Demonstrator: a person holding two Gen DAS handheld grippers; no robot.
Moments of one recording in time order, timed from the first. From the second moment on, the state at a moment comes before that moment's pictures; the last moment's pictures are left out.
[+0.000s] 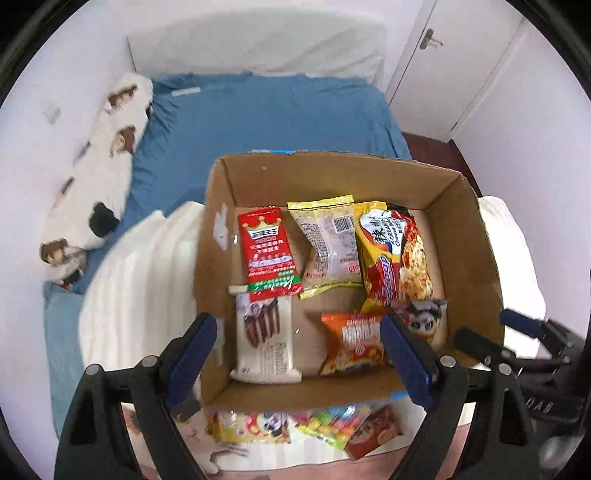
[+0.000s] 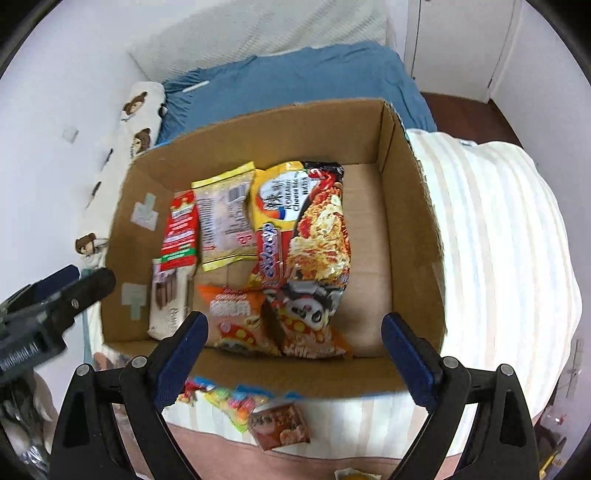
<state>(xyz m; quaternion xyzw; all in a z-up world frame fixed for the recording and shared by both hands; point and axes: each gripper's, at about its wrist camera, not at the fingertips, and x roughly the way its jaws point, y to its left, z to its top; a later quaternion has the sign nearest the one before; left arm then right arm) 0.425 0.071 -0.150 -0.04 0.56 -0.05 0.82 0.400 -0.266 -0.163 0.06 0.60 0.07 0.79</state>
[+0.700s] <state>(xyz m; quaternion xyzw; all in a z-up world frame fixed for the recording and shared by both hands) 0.243 0.139 -0.188 -0.12 0.54 0.08 0.83 0.260 -0.248 -0.208 0.14 0.62 0.11 0.77</state>
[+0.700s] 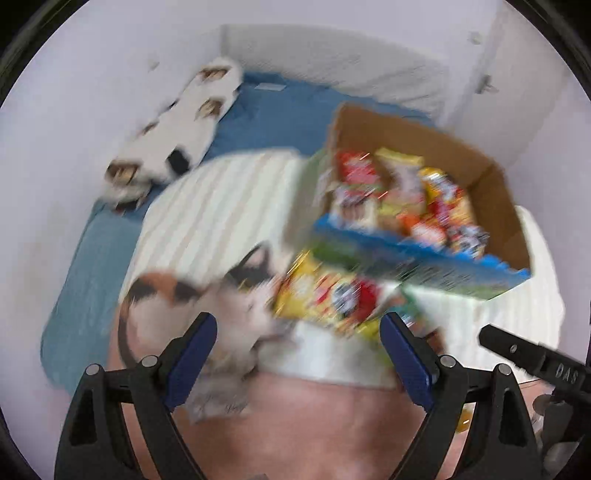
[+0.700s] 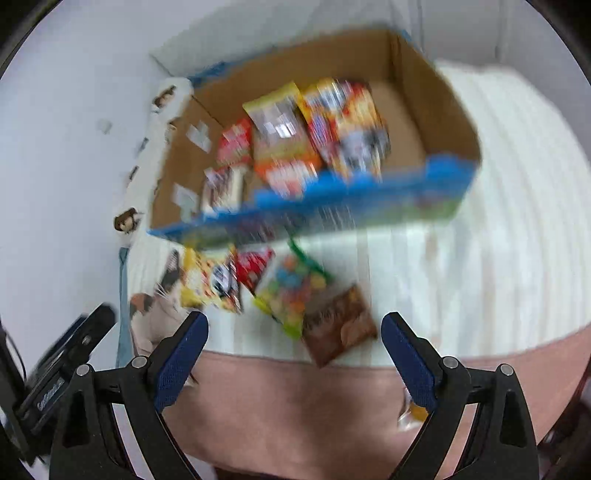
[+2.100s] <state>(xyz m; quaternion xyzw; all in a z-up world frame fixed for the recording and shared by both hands) 0.131 0.302 -0.388 -0.63 0.54 0.18 0.52 0.211 -0.147 -0.365 -0.03 0.70 0.08 0.71</state>
